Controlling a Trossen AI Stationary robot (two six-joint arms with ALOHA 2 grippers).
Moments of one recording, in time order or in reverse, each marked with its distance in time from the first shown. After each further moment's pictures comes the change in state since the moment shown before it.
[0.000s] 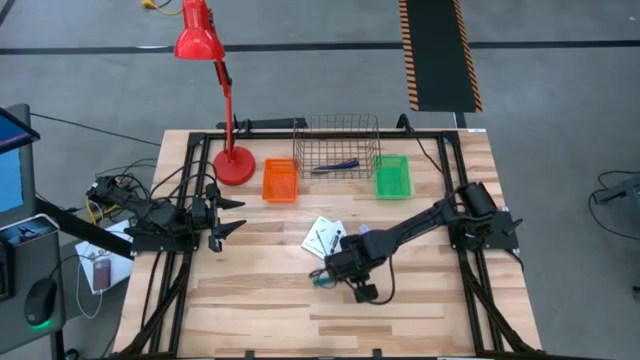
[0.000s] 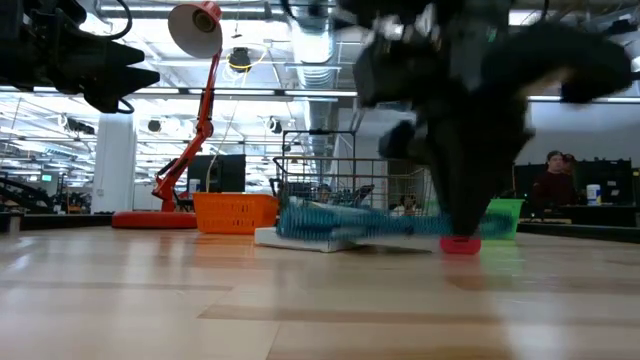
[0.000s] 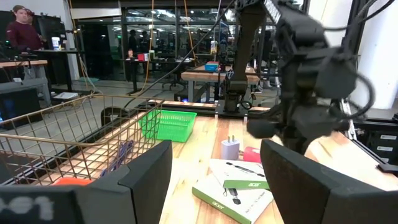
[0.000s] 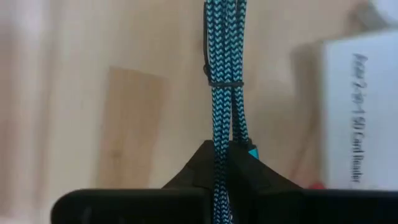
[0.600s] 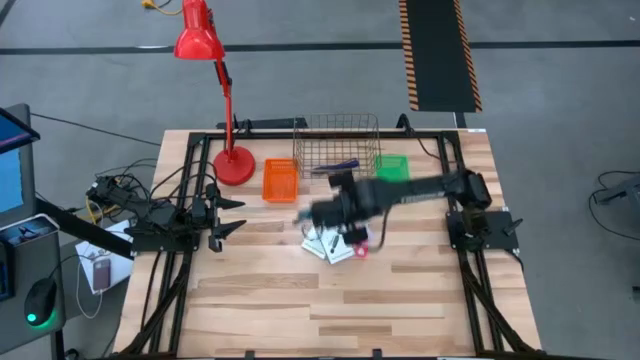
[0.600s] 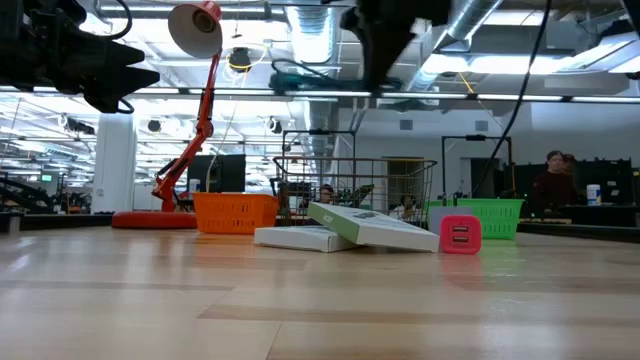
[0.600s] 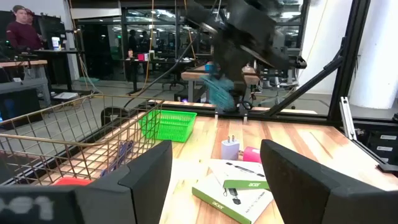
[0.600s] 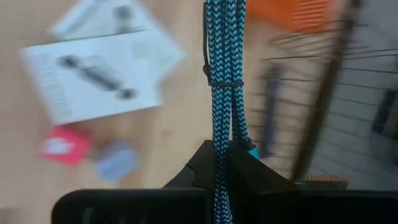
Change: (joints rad) left arm 0.000 0.000 0.000 0.000 0.000 0.000; right arm -0.231 -0.004 0.598 -0.585 0.501 -0.296
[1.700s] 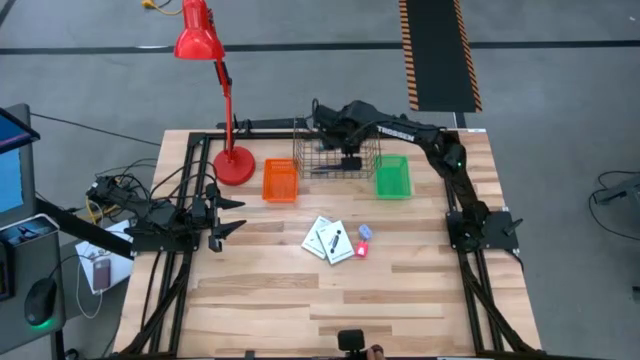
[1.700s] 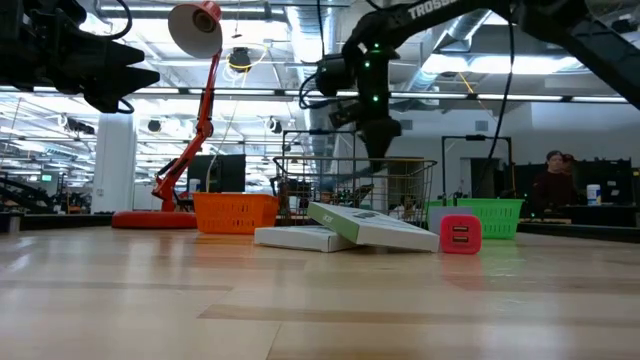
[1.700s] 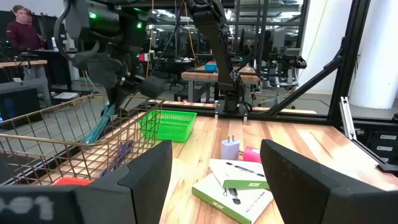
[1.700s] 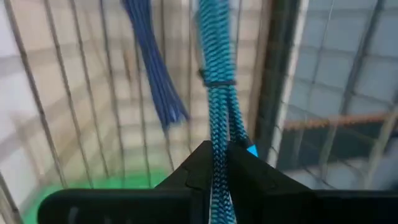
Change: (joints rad) left arm 0.000 0.000 0.000 0.000 0.000 0.000; right arm -0.558 0.205 0.040 0.085 -0.072 -0.317
